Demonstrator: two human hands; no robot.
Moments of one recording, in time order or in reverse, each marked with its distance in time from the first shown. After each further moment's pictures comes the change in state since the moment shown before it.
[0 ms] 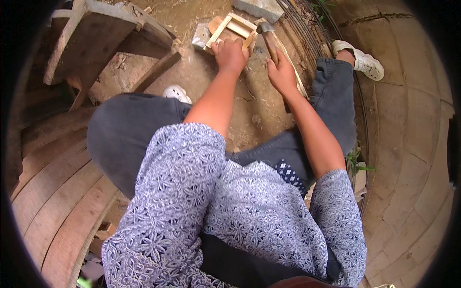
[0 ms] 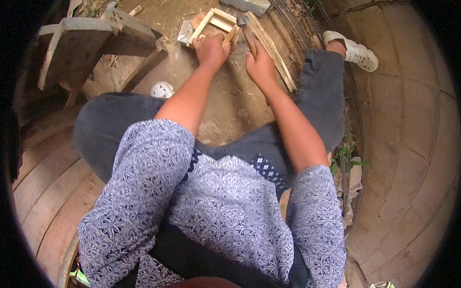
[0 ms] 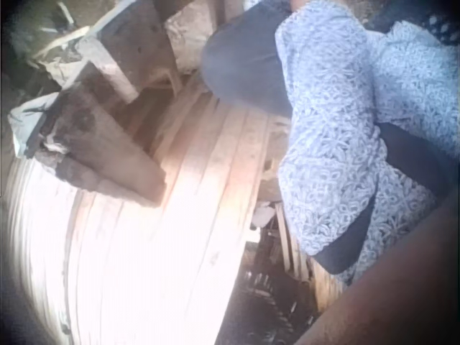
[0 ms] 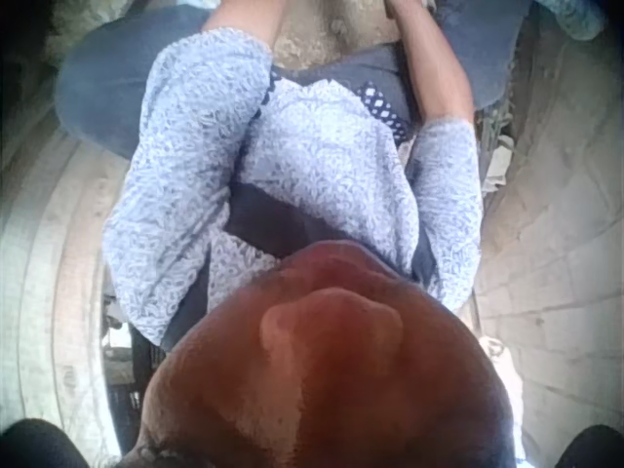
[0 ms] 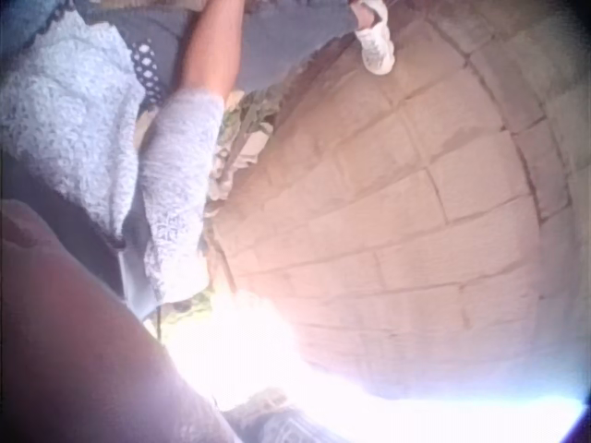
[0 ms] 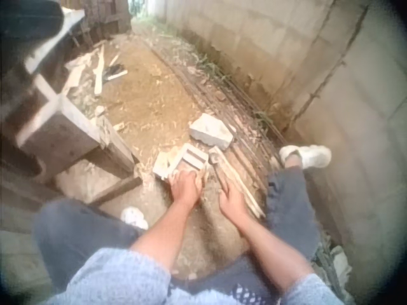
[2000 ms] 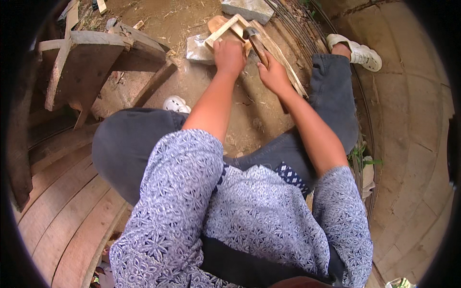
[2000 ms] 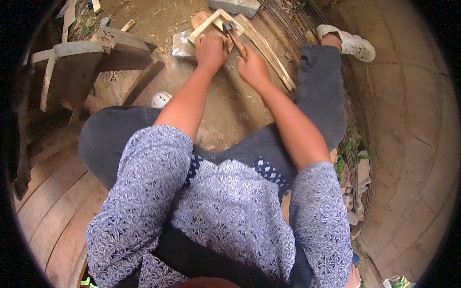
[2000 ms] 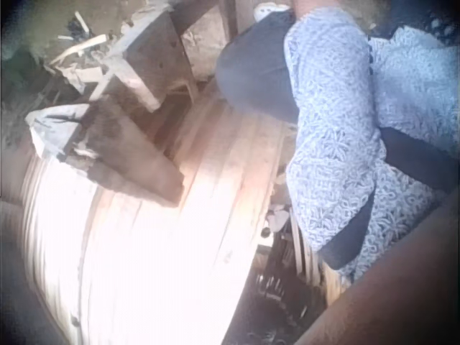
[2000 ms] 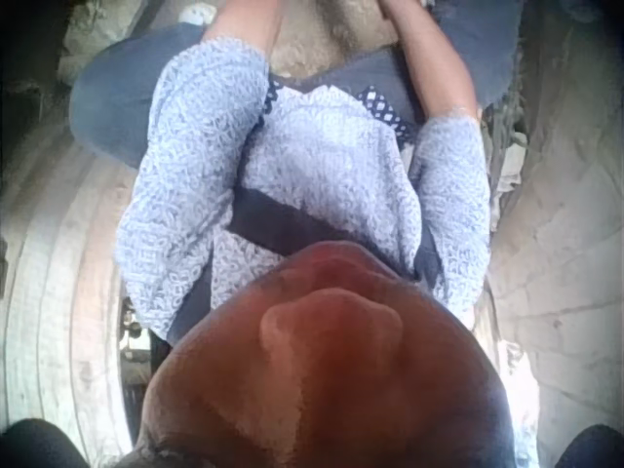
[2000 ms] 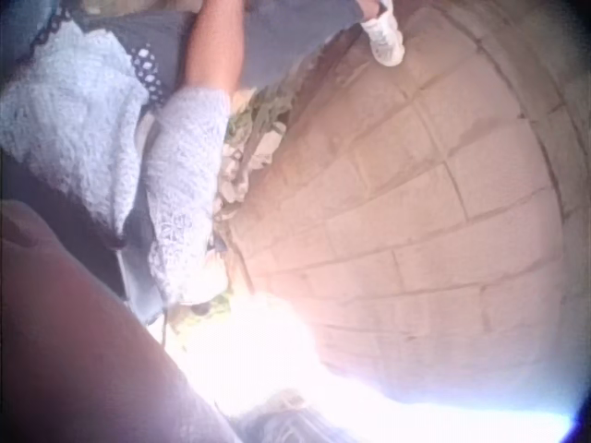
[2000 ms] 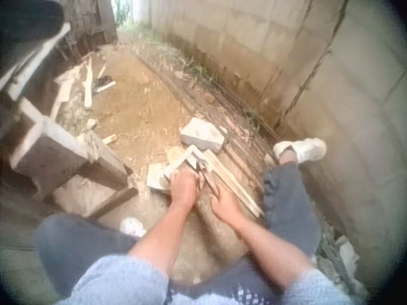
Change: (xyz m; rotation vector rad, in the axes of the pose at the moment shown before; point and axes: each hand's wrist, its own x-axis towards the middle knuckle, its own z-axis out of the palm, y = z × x) left_hand 0.027 0.040 0.013 0.054 -0.123 0.134; right_hand 0.014 0.034 -0.012 -0.034 -0.049 0.025
